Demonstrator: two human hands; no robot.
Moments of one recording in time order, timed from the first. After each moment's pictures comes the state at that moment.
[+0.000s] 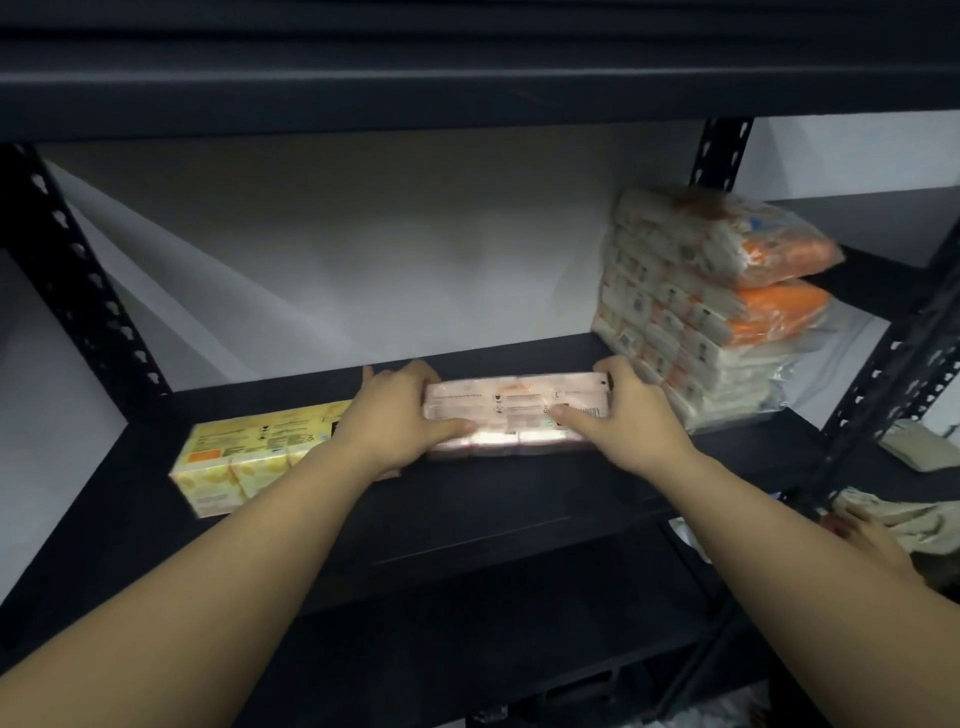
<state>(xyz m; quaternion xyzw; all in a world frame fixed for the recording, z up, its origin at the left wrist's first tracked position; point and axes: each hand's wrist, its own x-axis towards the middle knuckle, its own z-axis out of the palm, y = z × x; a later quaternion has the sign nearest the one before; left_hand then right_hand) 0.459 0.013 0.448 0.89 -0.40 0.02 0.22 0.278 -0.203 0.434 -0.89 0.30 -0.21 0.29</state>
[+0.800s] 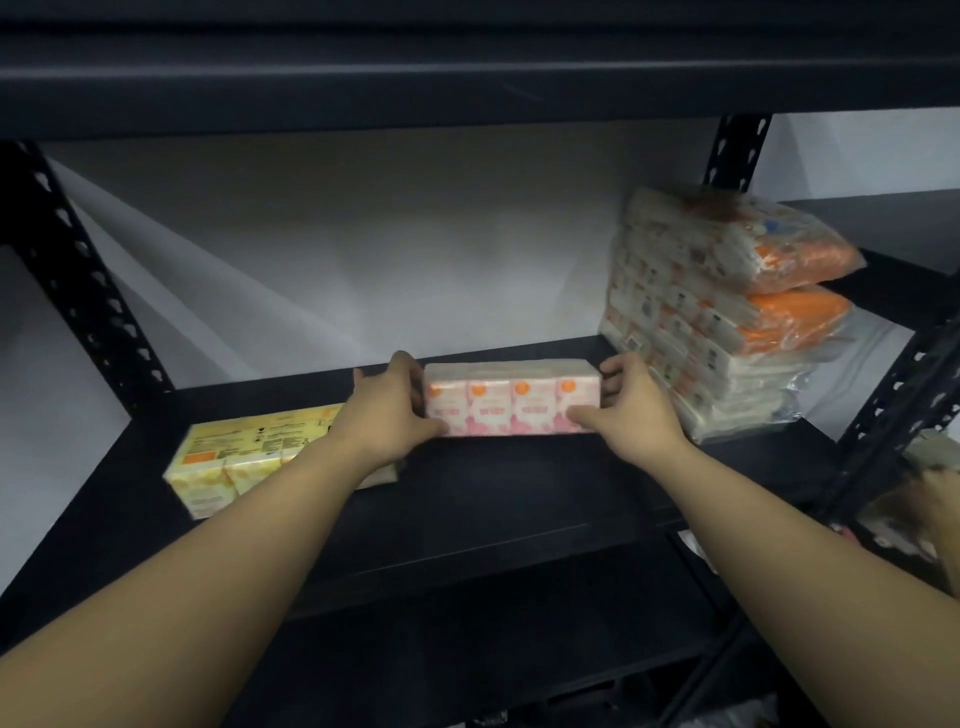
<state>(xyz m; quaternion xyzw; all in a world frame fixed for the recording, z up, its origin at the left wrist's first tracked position) 0.478 0.010 0.439 0.90 -0.35 -0.01 0.27 0.301 -0.231 0.418 -0.83 0.30 -0.25 0.39</state>
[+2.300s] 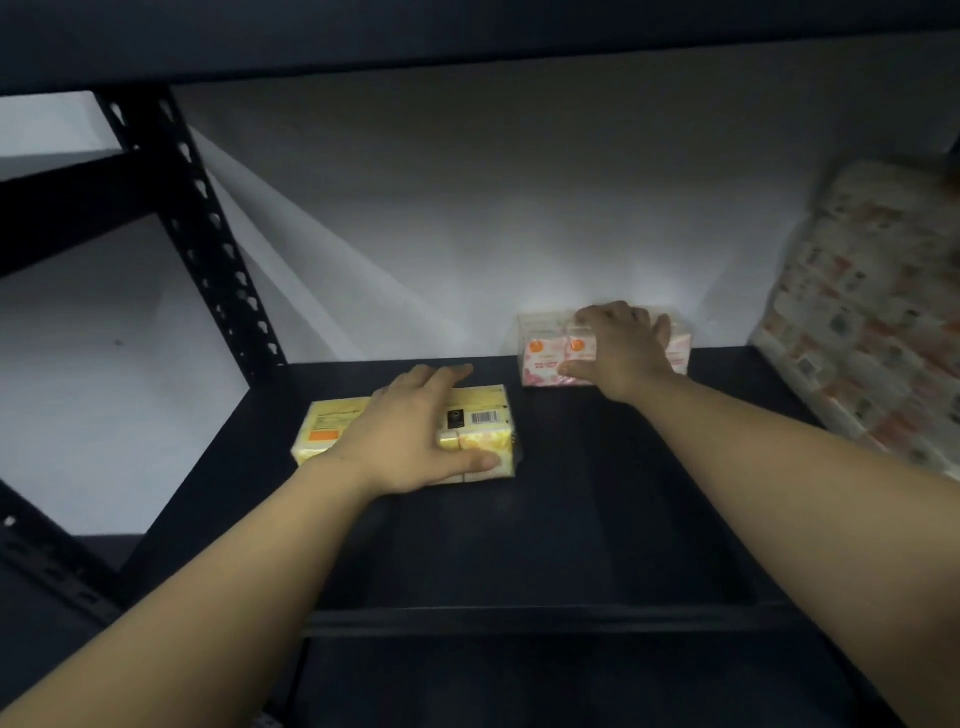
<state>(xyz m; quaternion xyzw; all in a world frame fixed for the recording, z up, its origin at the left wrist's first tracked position) 0.525 0.089 0.433 0.91 -0.38 0.01 0.15 0.513 -0.228 0.407 -0.97 0.15 -0.15 0.10</state>
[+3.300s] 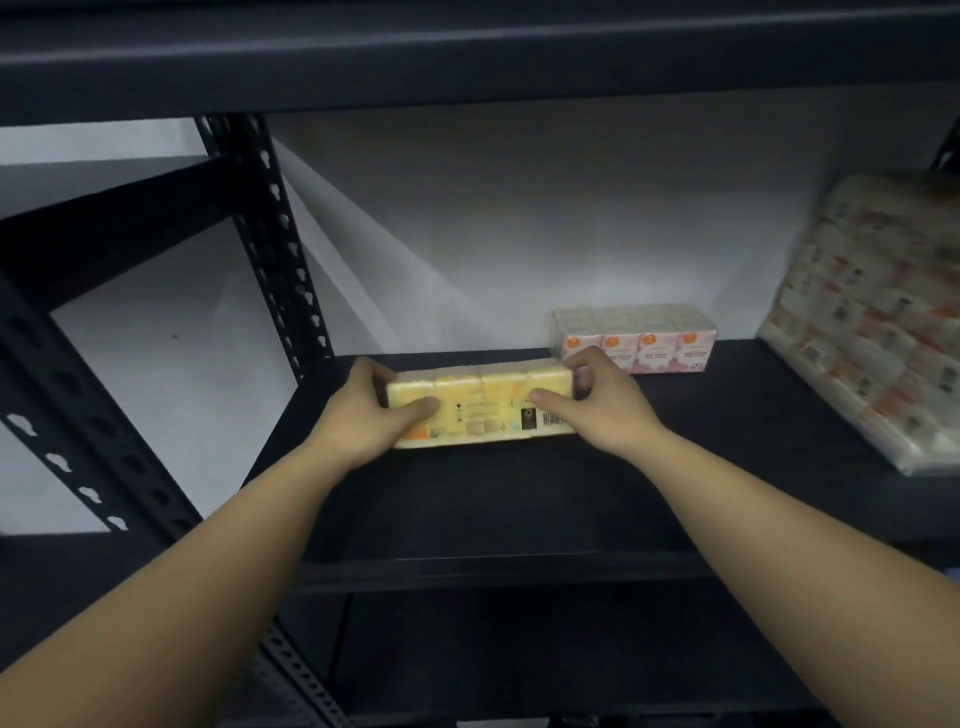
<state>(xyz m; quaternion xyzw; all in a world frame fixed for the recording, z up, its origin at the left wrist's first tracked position) 0.537 0.187 0.436 0.90 -0.14 -0.04 0.41 0.433 -0.085 0.416 -0.87 0.16 -0.16 0.44</state>
